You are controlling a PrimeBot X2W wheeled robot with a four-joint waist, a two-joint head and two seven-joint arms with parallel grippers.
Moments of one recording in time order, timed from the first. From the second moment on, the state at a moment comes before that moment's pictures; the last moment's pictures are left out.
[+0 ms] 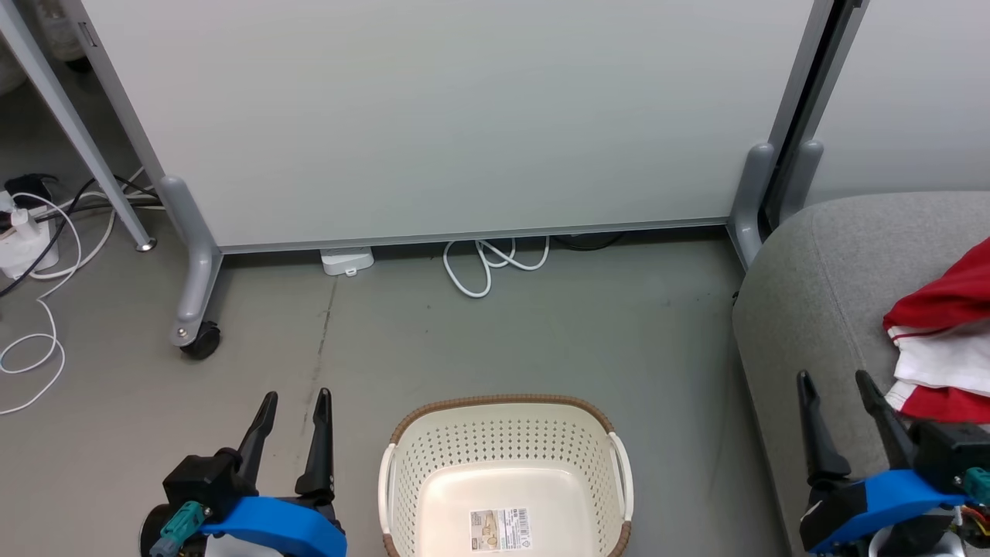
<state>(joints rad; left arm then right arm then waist) -0.09 0.12 -0.17 0.40 -0.38 -0.13 -0.26 -0.02 -0.05 -0.15 0.12 0.12 0.13 -0.05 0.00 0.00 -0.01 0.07</state>
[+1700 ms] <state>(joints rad) -0.02 0.10 -0.14 0.46 -0.55 -0.13 -0.20 0.00 -0.04 -0.12 0.25 0.37 0.13 -0.03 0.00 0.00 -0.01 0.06</state>
